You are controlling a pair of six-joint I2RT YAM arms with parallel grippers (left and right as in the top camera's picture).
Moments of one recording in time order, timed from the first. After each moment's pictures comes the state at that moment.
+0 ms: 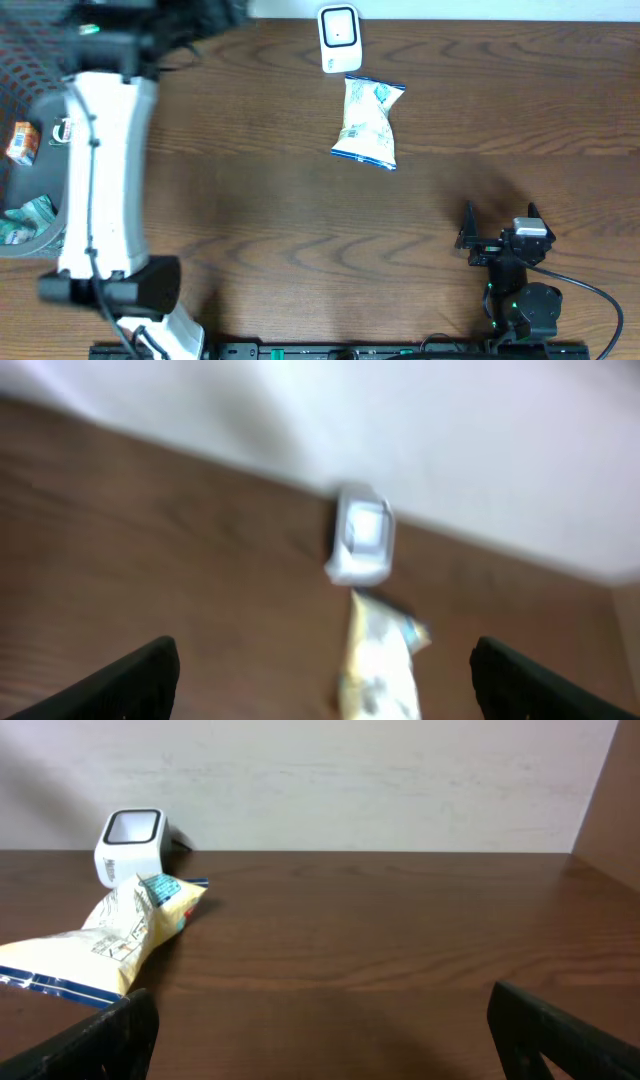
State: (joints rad) left arm -0.06 1.84 2.29 -1.12 0.21 -0.42; right arm 0.02 0.01 0.01 -0.07 0.06 -0.01
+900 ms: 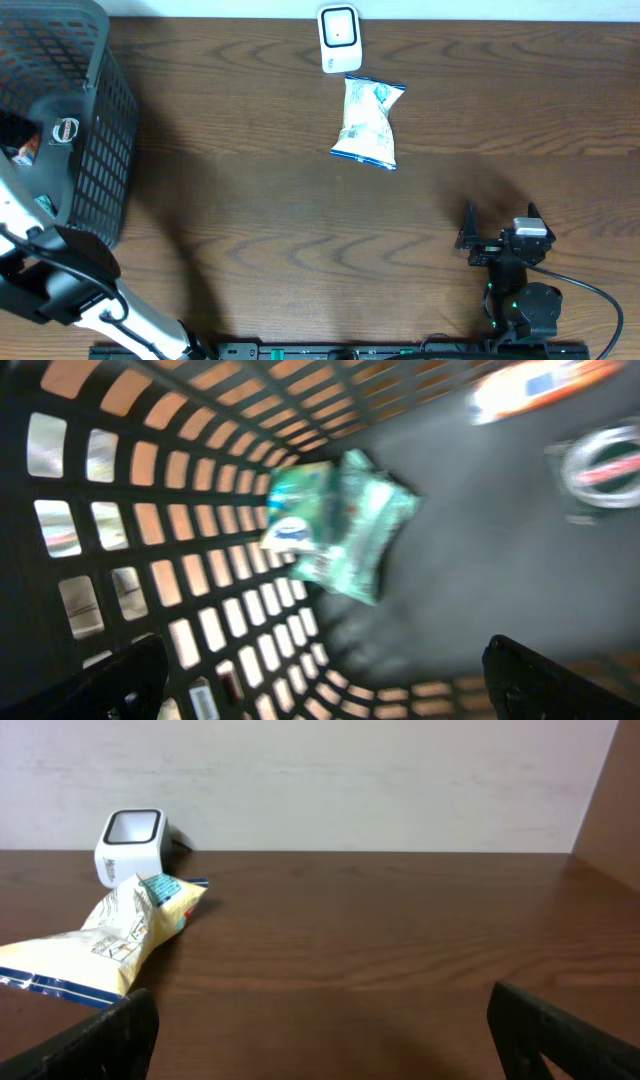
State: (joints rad) left arm 0.60 1.96 2.17 -1.60 -0.43 -0.54; right arm 0.02 0.01 0.01 -0.07 0.06 -0.01
